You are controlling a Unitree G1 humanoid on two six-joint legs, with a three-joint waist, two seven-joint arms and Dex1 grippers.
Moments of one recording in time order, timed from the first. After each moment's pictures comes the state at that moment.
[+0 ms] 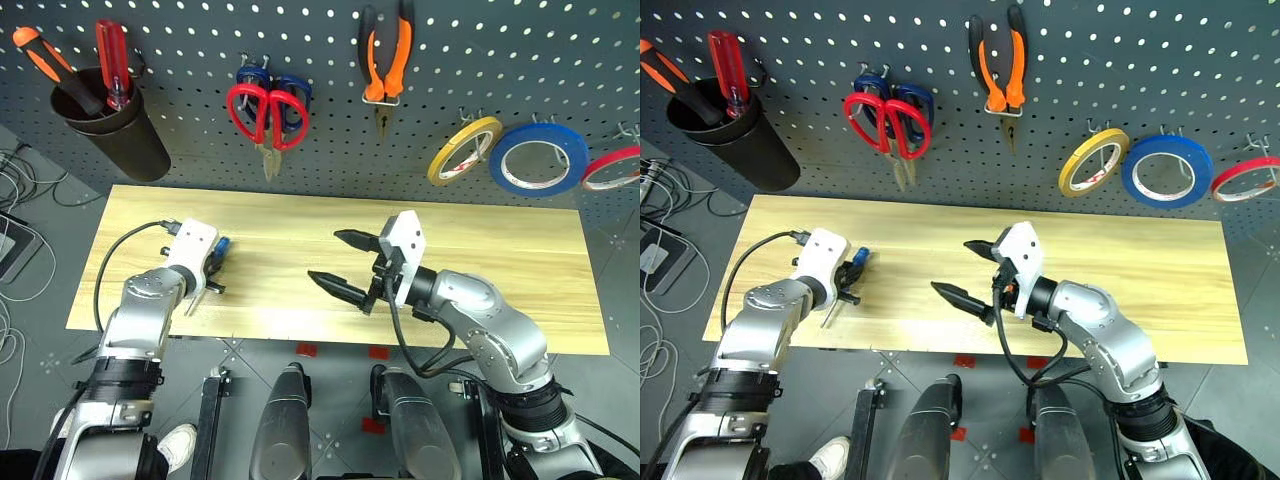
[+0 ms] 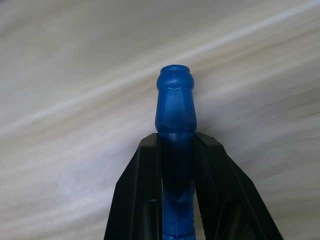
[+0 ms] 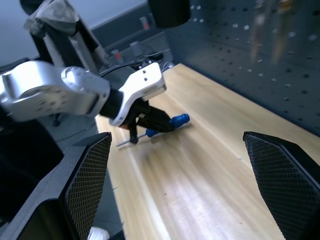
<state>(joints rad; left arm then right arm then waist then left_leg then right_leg) -0.37 0.58 0.05 0.03 0.00 0.65 -0.41 -0.40 -0.27 0.19 -0.43 0.45 0.61 0.61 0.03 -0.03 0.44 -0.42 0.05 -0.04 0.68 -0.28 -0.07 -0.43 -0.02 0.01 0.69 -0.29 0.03</state>
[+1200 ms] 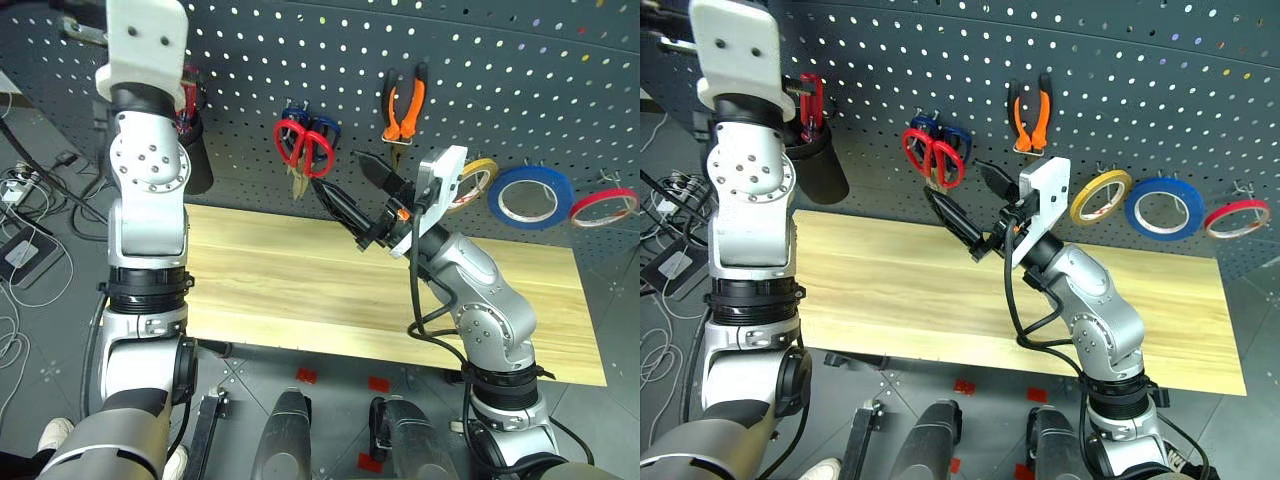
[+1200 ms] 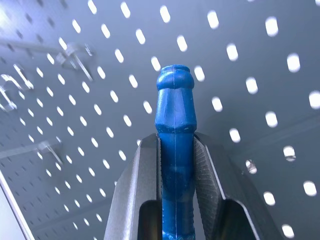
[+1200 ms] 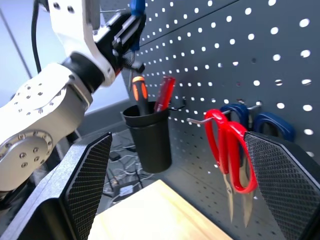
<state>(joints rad) -0.91 0.48 0.11 0.09 0.27 0.14 0.12 -0.52 -0.07 0.09 -0.41 0.49 0.51 0.41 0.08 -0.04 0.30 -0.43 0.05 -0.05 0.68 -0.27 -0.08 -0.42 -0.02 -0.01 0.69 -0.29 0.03</state>
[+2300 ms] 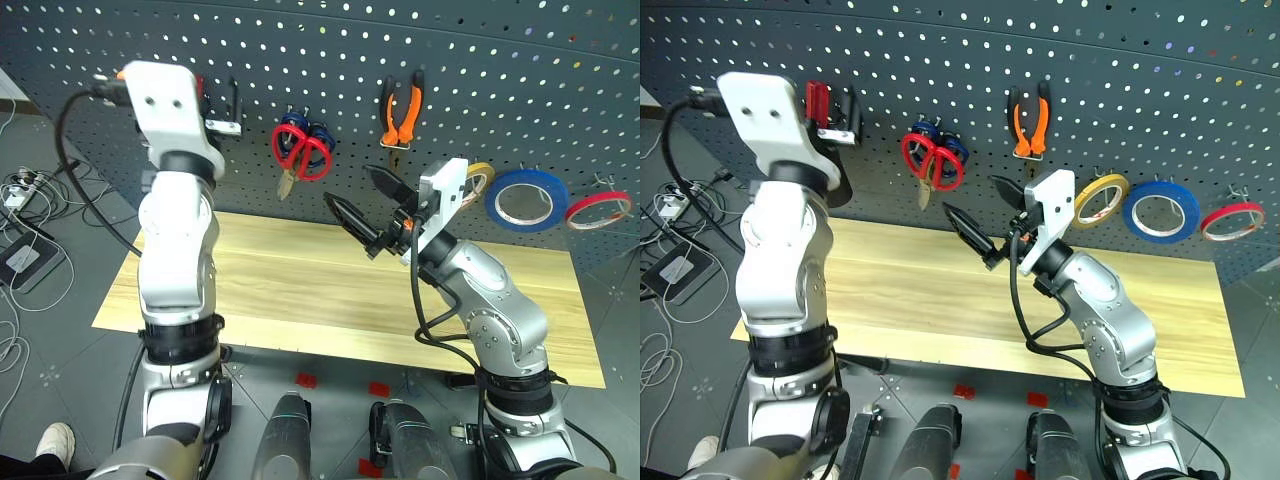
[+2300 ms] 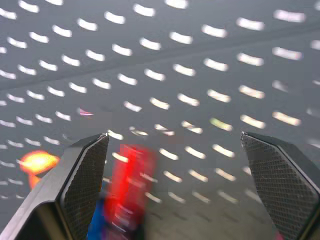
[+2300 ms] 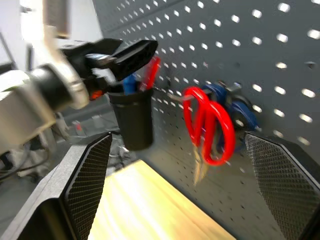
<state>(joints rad) -0.58 0.26 0.11 -0.39 0.01 0.52 -0.02 -0.43 -0.18 0.09 -0.45 0.45 0.50 0.38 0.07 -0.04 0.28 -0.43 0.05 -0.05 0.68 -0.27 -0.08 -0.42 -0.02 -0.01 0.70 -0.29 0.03</state>
